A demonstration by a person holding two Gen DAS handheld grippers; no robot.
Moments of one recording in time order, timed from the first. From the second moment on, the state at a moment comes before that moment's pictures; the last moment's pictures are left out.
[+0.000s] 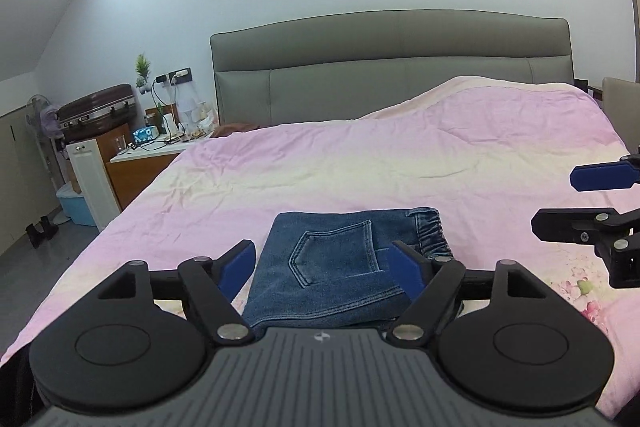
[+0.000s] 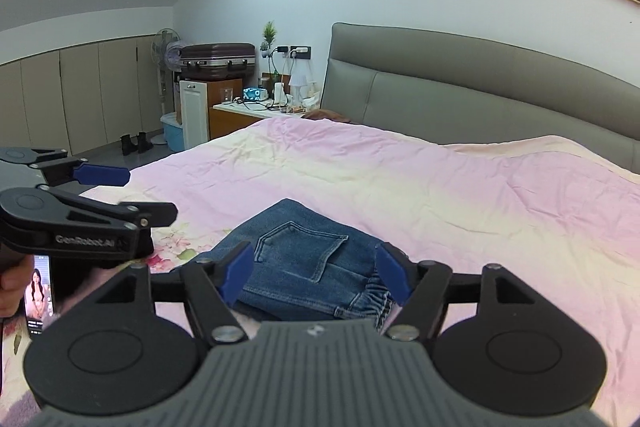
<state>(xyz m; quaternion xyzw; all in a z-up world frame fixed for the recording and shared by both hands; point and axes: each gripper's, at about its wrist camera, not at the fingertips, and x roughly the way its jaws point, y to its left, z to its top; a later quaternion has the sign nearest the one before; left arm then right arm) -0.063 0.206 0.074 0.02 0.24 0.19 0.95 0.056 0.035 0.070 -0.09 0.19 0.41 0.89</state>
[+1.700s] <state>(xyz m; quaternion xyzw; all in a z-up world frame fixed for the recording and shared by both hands) -0.062 0.162 0.017 0.00 0.32 0.17 0.93 0.034 -0.011 -0.001 -0.06 0.23 0.30 0.92</state>
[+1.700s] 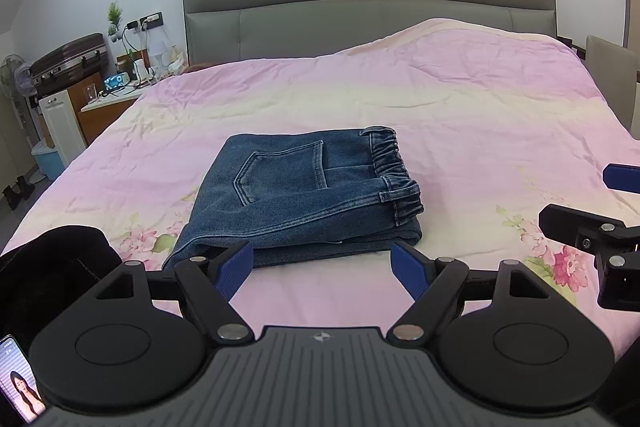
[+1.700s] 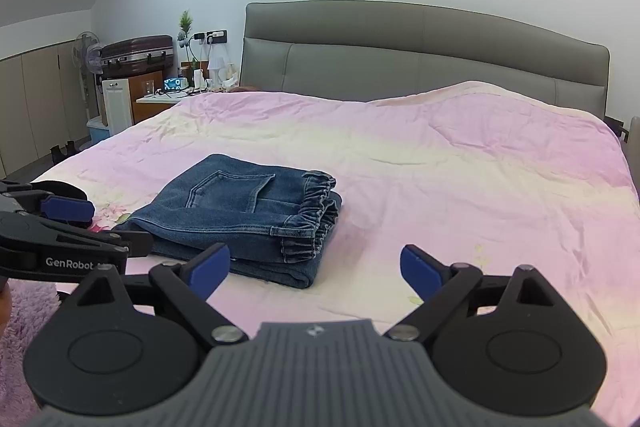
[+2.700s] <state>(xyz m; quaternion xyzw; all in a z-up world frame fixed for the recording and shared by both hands) -0.066 0.161 0.022 0.00 0.31 0.17 0.93 0.027 -0.019 0.008 -0.06 0.21 0.30 0.93</state>
